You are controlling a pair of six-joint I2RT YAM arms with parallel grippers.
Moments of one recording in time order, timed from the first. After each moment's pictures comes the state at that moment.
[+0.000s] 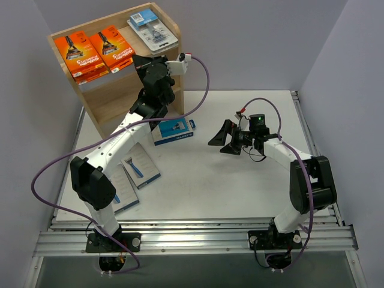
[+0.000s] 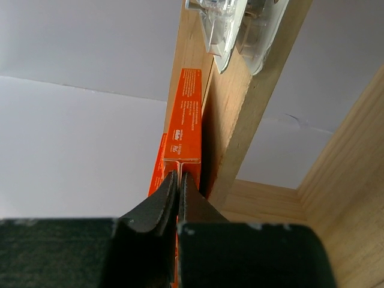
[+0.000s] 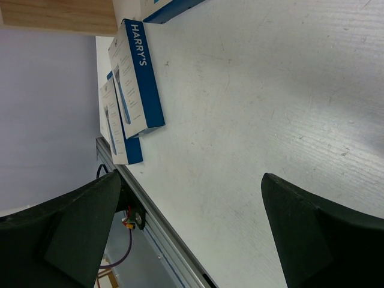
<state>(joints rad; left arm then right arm) -0.60 1.79 1.82 0.16 -0.95 1.50 0.20 1.62 0.93 -0.05 -0.77 0.63</state>
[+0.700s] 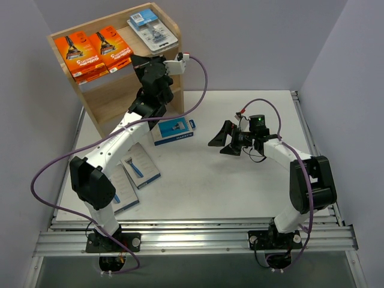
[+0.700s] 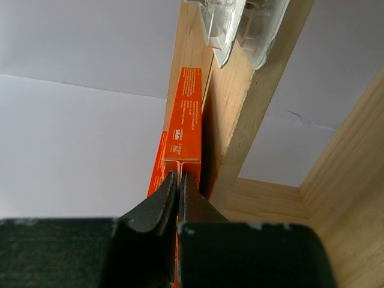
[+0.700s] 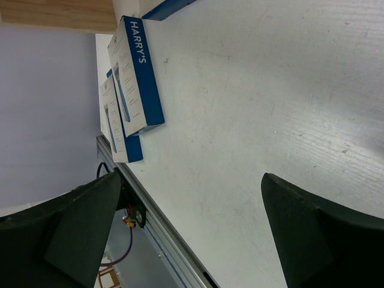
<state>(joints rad) -0.59 1.79 1.82 0.15 -0.94 1.50 0.20 1.62 0.92 -0.05 -0.78 0.63</state>
